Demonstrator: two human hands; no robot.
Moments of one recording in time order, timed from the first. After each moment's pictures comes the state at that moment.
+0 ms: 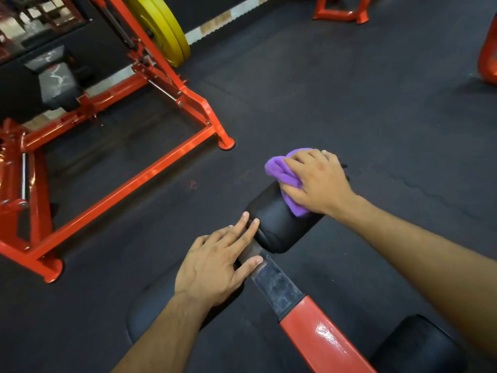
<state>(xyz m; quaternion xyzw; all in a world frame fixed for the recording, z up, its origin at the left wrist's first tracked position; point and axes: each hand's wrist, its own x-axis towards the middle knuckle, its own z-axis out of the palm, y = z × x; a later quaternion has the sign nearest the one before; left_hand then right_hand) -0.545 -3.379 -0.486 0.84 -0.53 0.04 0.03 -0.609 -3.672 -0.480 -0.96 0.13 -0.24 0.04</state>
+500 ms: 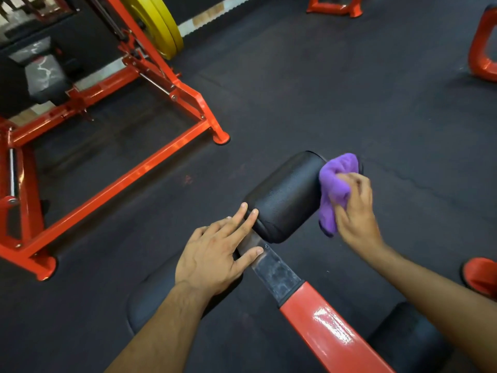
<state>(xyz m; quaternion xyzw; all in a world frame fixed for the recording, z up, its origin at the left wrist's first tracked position) -0.546 -3.378 -0.485 0.84 -0.54 0.04 0.05 -0.693 -3.655 -0.545 -0.82 0.30 -0.33 0.36</state>
